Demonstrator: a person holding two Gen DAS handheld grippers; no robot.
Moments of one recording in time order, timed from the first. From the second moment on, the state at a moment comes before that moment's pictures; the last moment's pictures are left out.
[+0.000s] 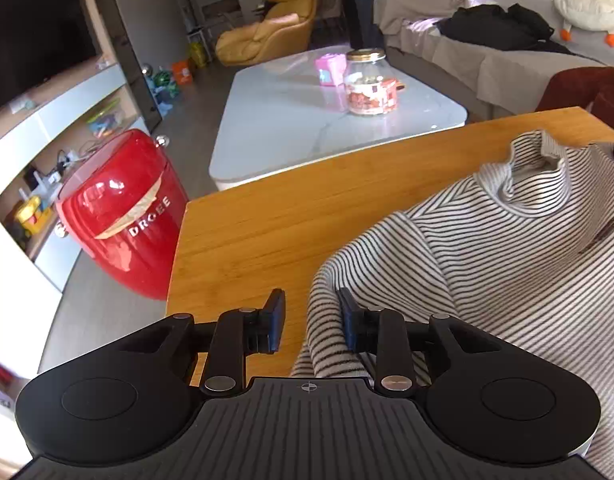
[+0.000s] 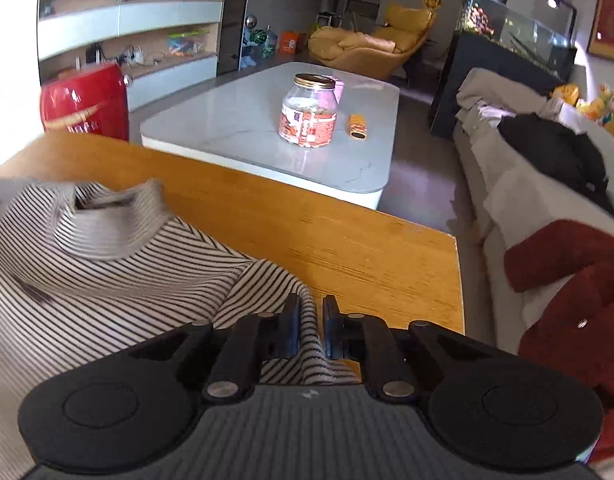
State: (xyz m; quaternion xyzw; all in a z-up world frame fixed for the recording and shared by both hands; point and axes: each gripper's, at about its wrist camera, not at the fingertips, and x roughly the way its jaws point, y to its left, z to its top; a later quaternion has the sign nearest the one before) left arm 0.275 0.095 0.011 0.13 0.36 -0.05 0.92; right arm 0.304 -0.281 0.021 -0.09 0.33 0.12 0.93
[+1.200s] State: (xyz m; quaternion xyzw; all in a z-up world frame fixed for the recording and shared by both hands) left arm 0.194 0.038 0.031 -0.01 0.42 -0.17 0.89; right arm 0.210 -0.236 0.049 -0.13 0.25 0.15 0.95
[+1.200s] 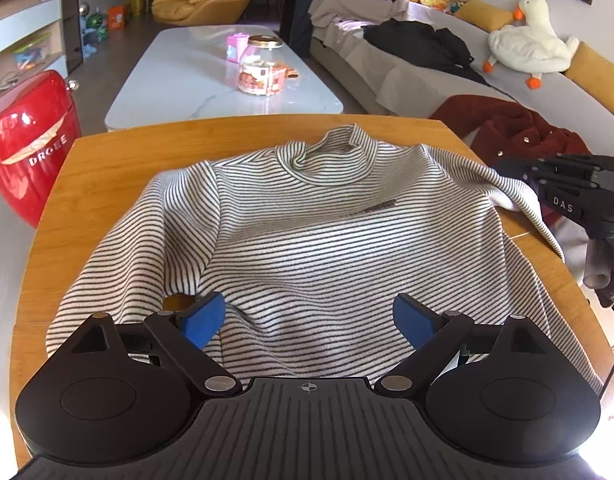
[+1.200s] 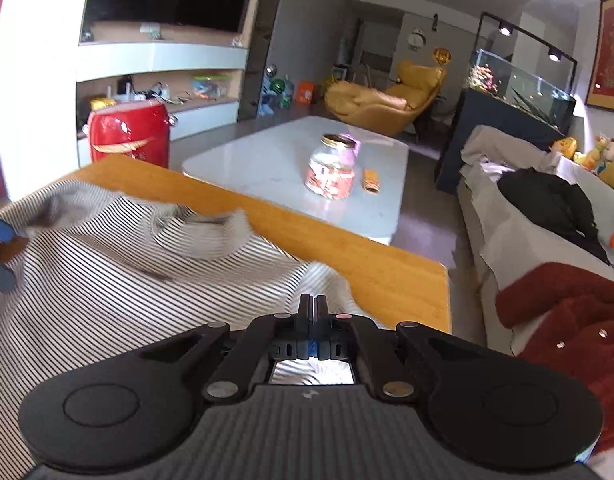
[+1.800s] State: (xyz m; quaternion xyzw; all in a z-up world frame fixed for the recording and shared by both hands) left arm 0.189 0.030 0.003 -0.03 0.42 -0.18 0.89; right arm 0.246 -0.239 -0.011 -0.11 0.31 0.06 0.94
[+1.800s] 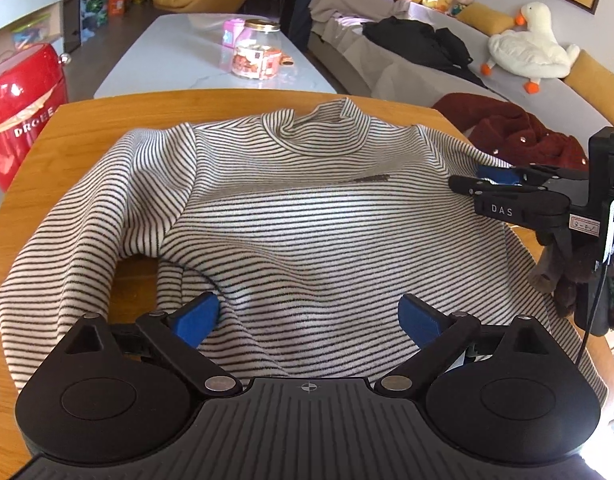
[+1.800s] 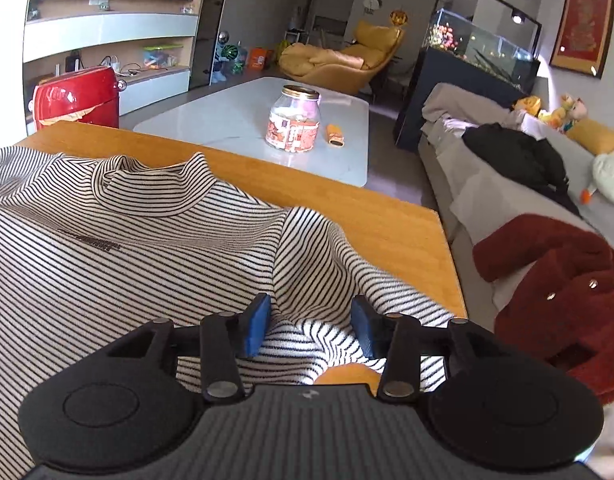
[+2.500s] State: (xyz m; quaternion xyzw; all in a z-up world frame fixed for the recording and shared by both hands) left arm 0.159 0.054 0.034 -0.03 0.38 -0.17 0.91; right arm 0.219 -0.133 0.043 -0.13 0.23 0.21 0.94
